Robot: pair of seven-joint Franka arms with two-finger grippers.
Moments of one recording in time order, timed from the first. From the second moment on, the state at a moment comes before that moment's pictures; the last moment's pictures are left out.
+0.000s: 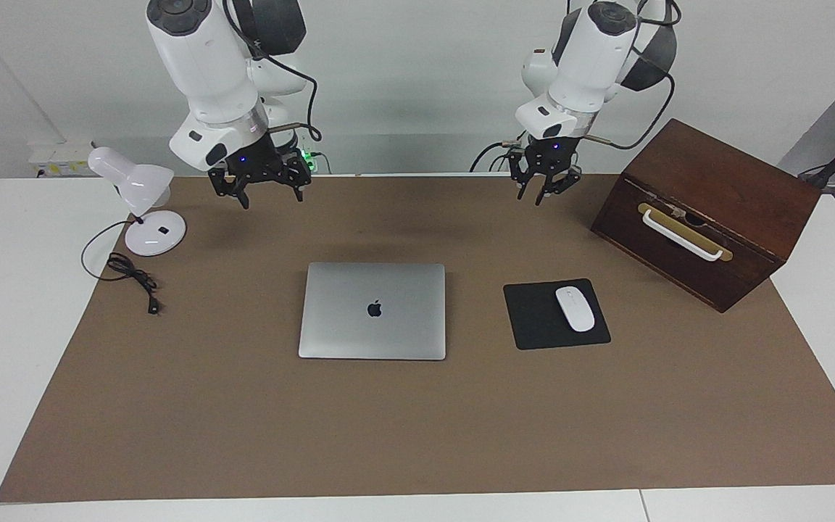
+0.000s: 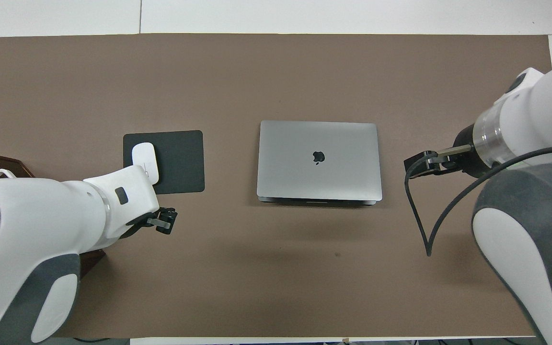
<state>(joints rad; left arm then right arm) -0.40 -0.30 0.00 -2.14 -0.11 1.92 0.02 0.08 -0.04 0.12 -1.71 0.06 1.62 0.11</state>
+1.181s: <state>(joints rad) -0.03 -0.29 0.01 -1.93 -0.02 1.70 0.03 0.03 -0.01 0.10 -1.71 -0.05 1.66 0.01</state>
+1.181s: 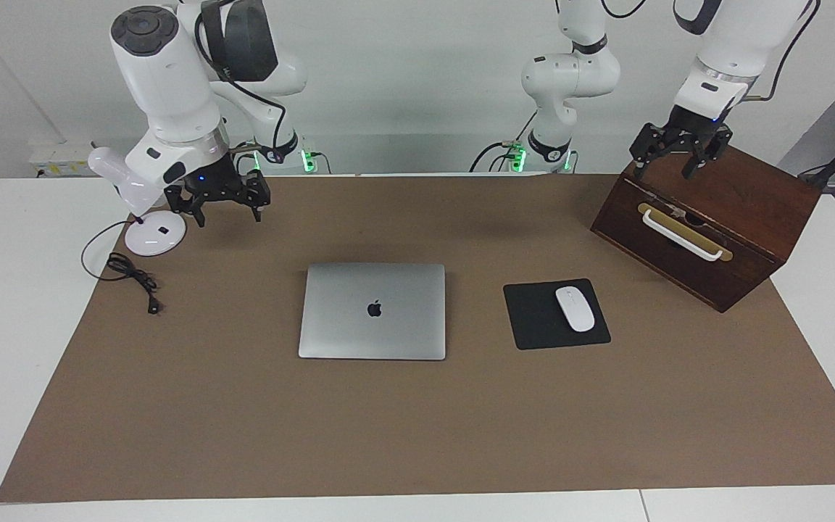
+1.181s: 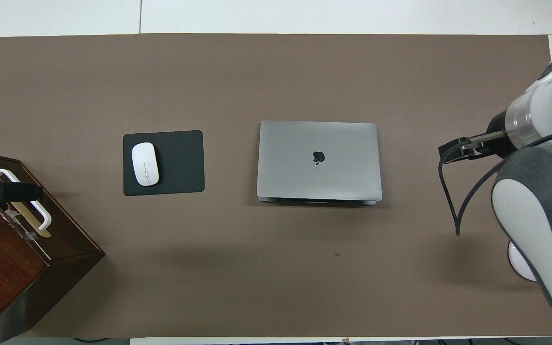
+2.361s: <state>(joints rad) 0.00 -0.11 0.01 -1.72 -0.02 1.58 0.03 0.01 -0.01 0.10 -1.71 -0.05 1.64 0.01</state>
